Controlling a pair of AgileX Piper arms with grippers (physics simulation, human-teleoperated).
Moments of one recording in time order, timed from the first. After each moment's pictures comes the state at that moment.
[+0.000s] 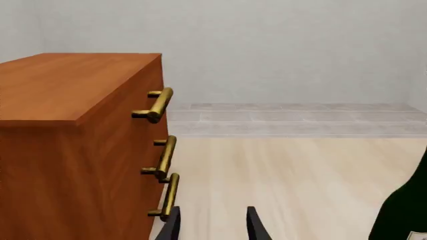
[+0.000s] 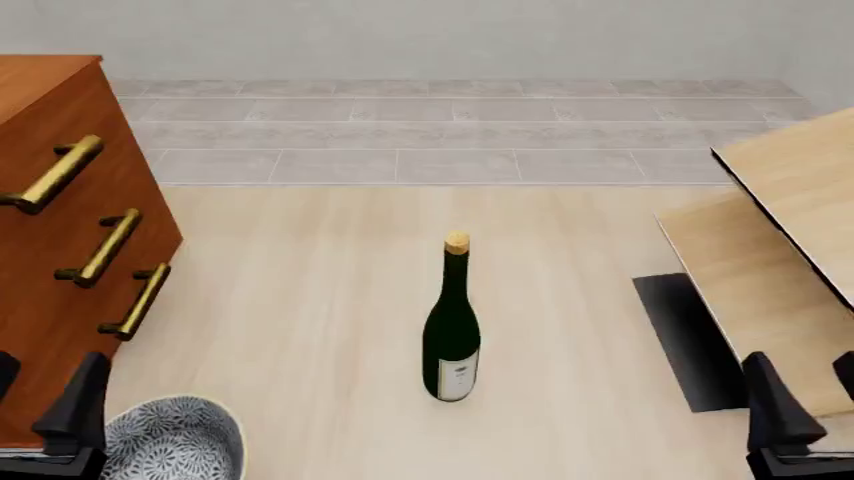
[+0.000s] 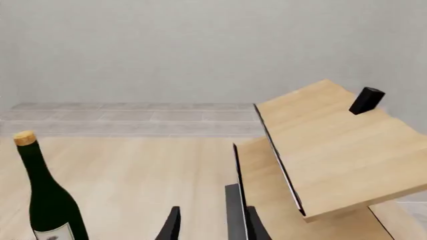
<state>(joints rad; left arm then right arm) 0.00 0.00 0.00 0.00 0.00 0.00 0.00 0.00 0.00 0.00</state>
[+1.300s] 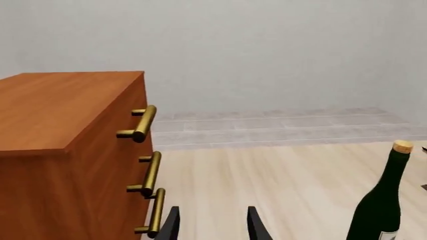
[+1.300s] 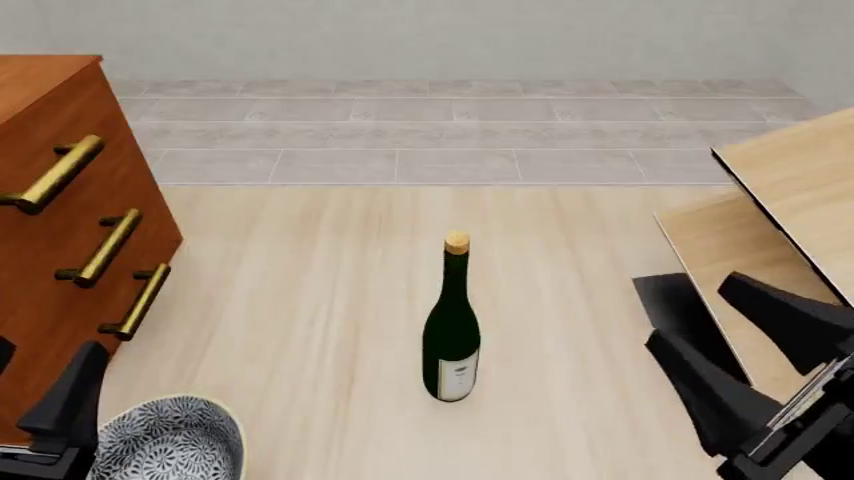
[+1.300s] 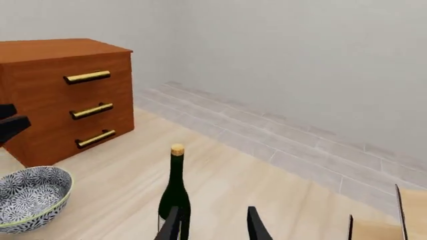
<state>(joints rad) -0.08 0.00 -0.08 0.04 0.00 0.58 0.31 -0.29 -0.01 -0.11</state>
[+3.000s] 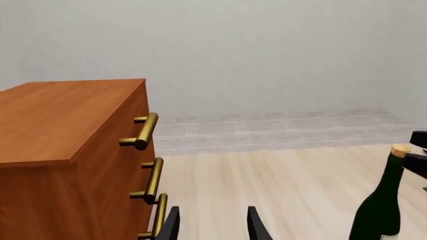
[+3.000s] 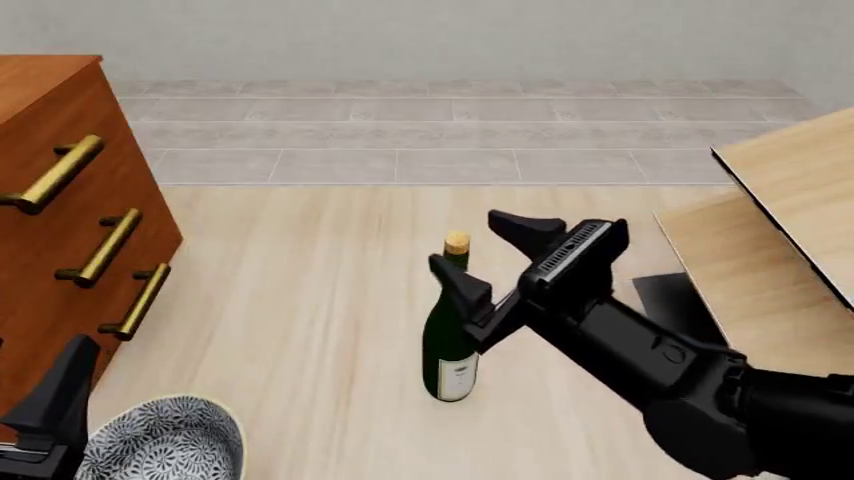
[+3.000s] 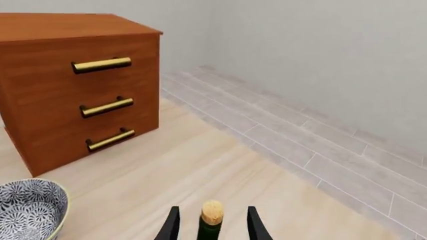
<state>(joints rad) -0.08 0.00 -0.12 0.07 0.02 0.73 1.32 -0.53 -0.69 -0.13</state>
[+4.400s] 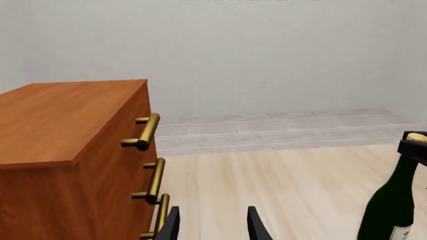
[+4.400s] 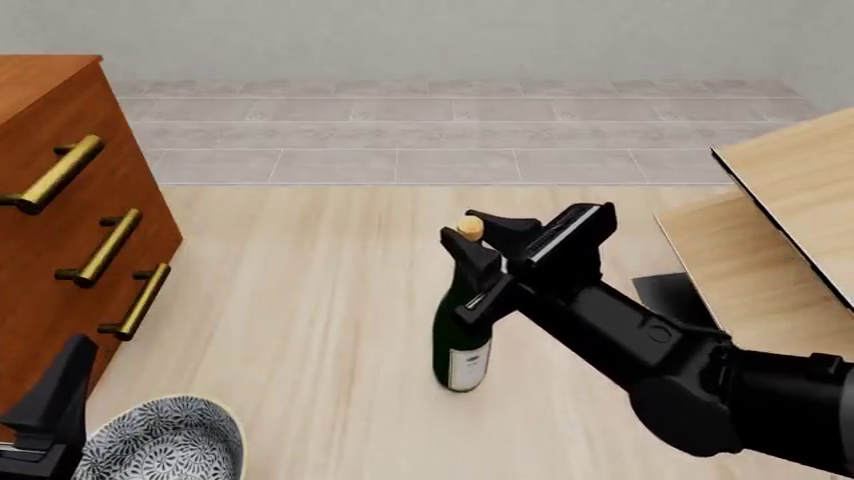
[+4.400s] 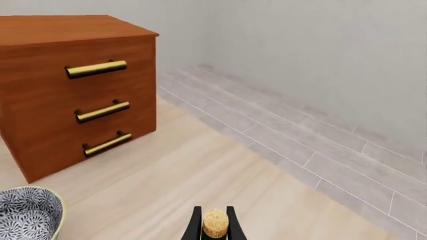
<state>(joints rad) -0.07 0.00 -0.12 0.08 0.02 0.72 1.36 -0.59 -0.65 -0.13</state>
